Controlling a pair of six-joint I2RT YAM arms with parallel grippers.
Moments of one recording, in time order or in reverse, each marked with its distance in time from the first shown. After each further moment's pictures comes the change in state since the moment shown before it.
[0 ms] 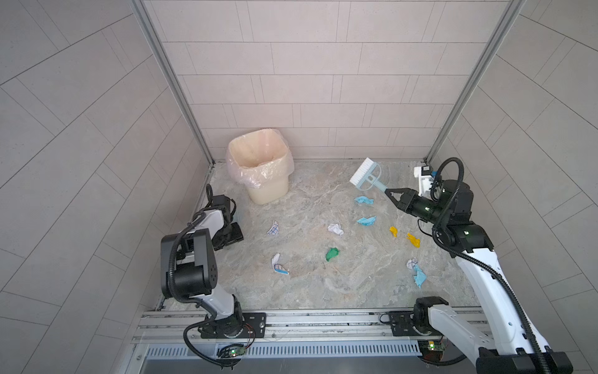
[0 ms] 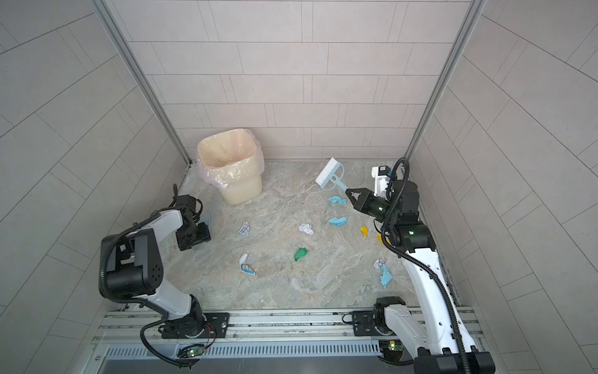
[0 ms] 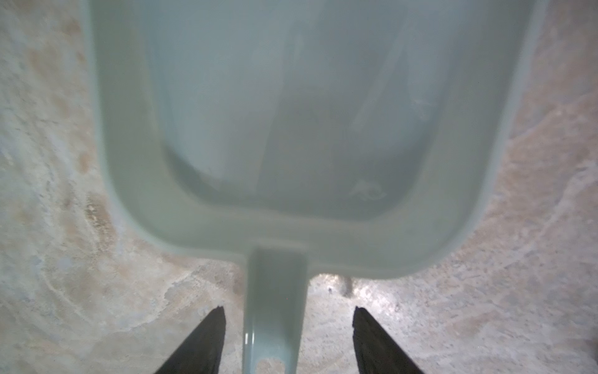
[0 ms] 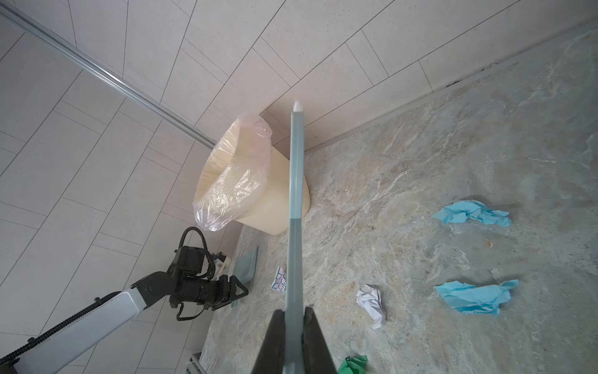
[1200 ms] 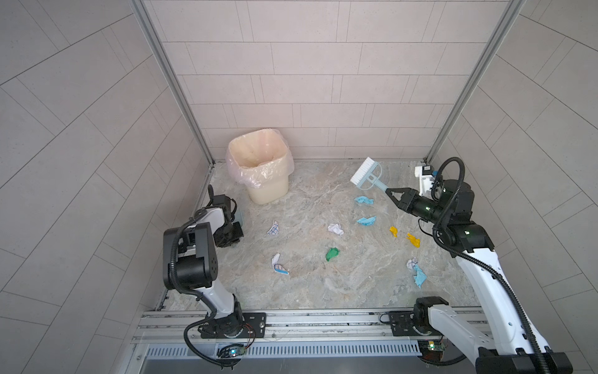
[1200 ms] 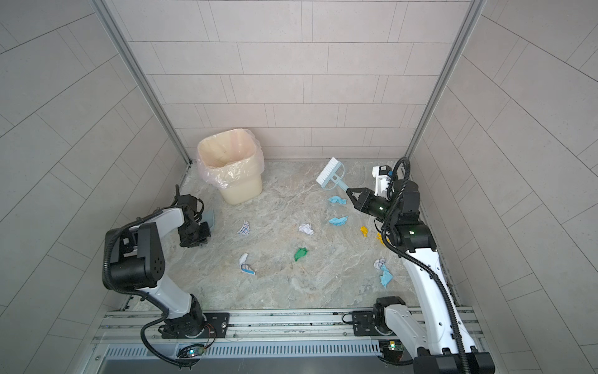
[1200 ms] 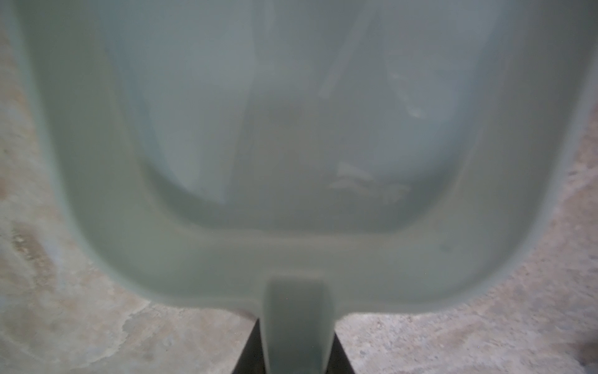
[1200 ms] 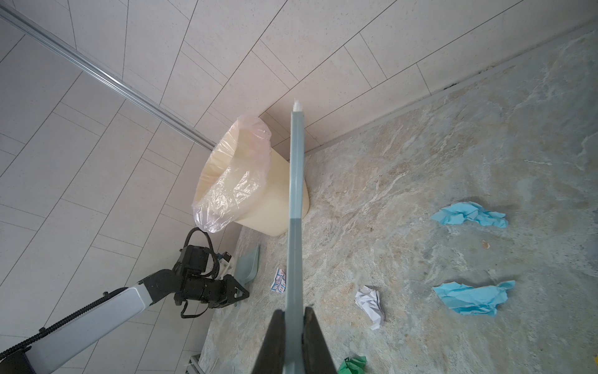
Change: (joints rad) left arm 0.002 0.066 0.017 0.020 0.081 0.013; right arm -0.006 0.000 0.002 -0.003 0.000 0.000
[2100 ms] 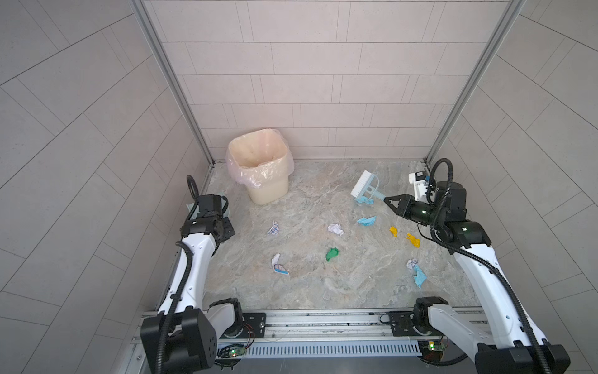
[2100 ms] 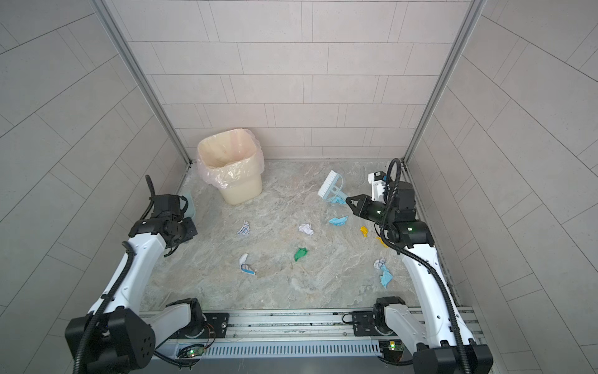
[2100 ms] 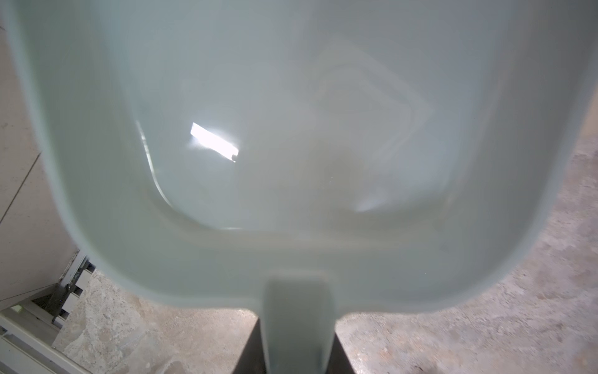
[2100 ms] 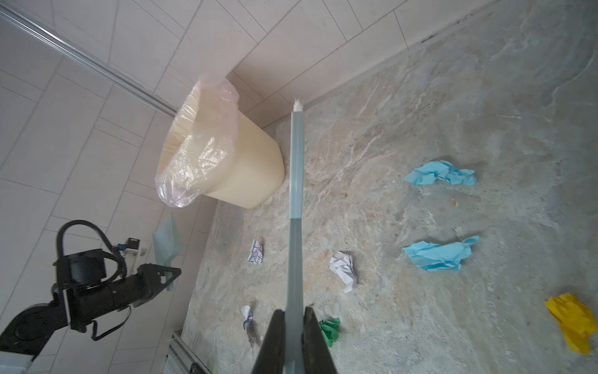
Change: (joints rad) left arm -0.065 -0.585 -0.028 -0.183 -0.163 -0.106; right arm -0.001 0.051 0.016 -0.192 0.014 -0.130
